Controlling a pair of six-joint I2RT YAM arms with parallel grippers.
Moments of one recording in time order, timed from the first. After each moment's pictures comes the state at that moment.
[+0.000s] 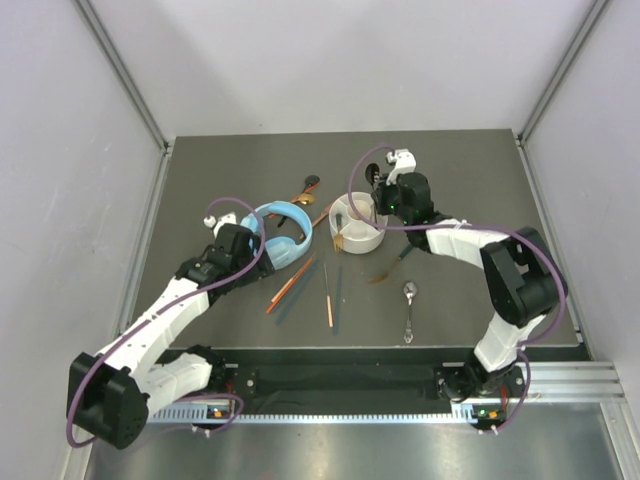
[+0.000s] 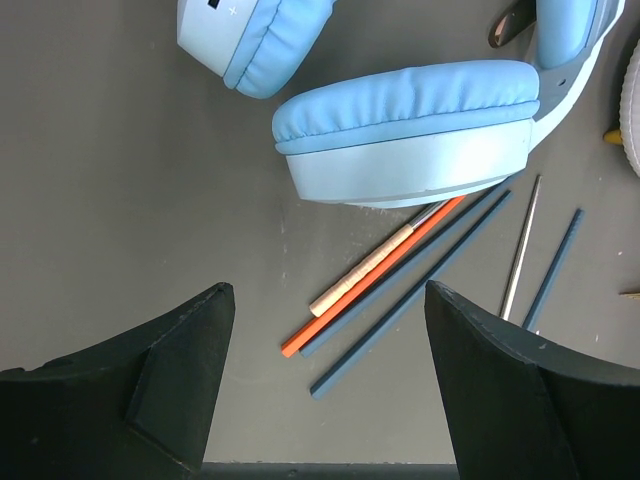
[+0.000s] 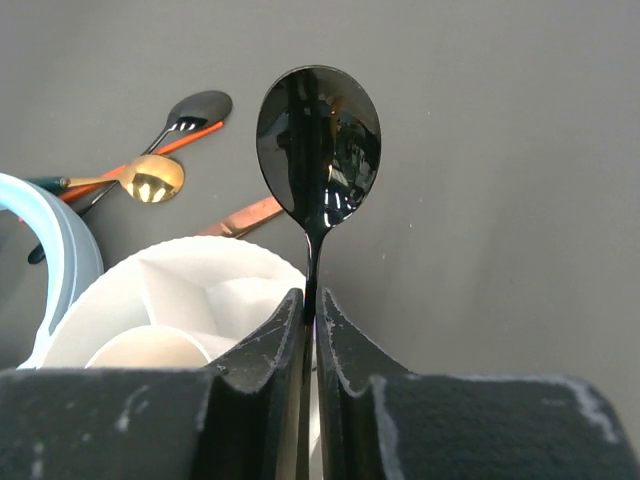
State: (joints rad) left arm -0.41 1.02 0.71 -0.58 -0.19 -0.71; right arm 0.46 1.72 0.97 0.42 0.03 0.21
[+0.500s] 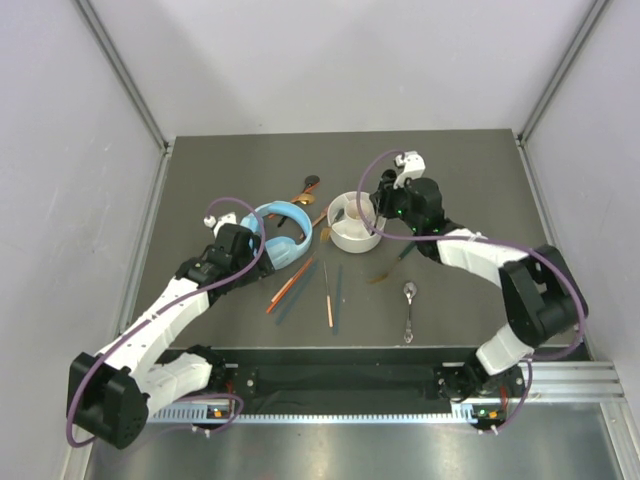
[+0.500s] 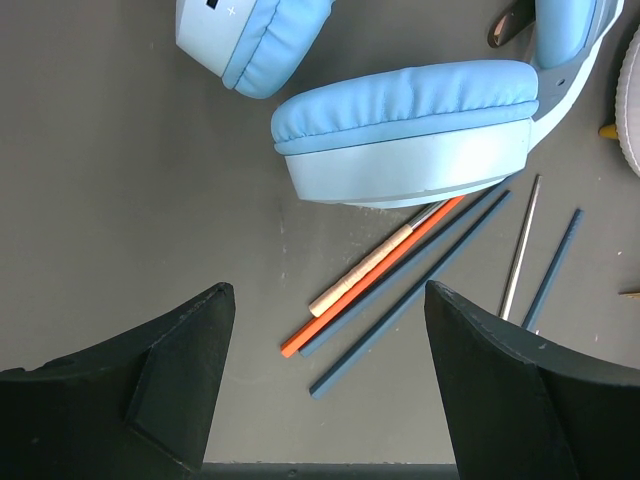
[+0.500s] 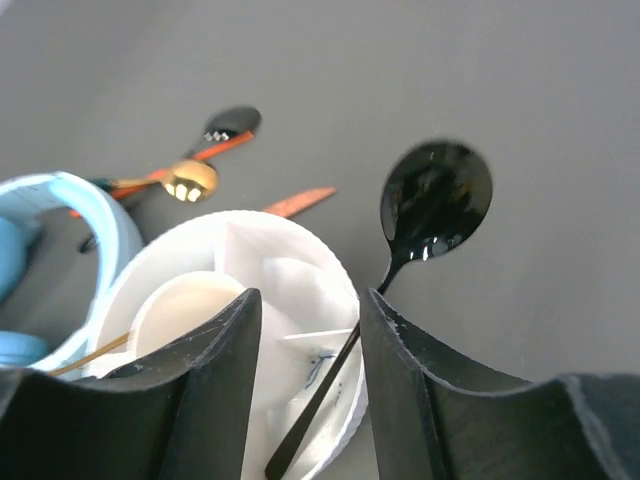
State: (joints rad) left arm -0.41 1.02 0.71 -0.57 -0.19 -0.71; right arm 0.46 1.60 0.88 0.45 0.02 0.22
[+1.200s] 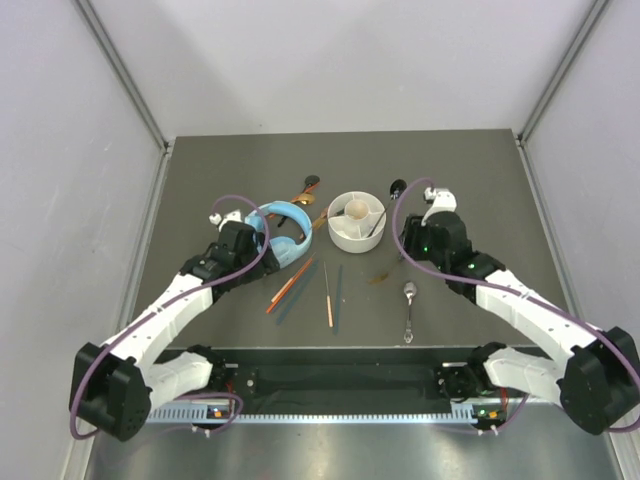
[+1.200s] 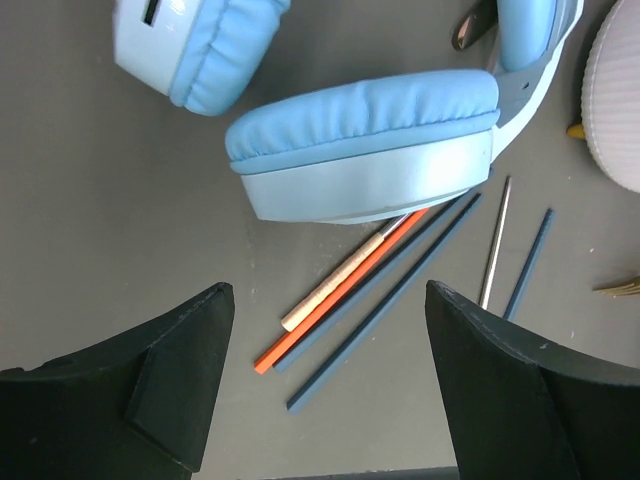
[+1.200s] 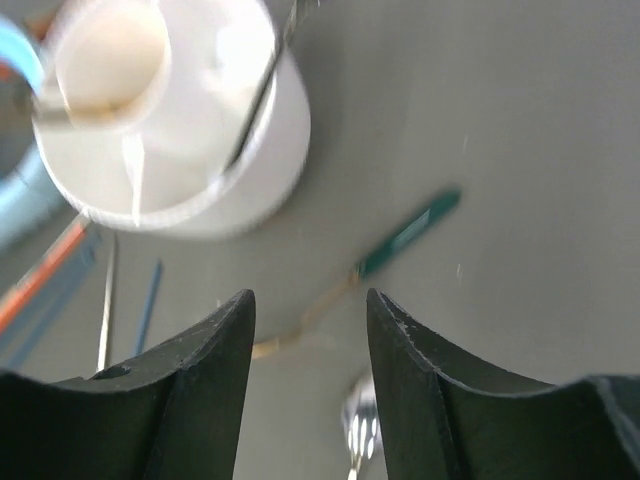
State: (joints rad) left arm -0.41 1.06 0.70 -0.50 -0.14 -0.71; right arm 0.51 1.08 0.68 -0.08 0.19 0.39
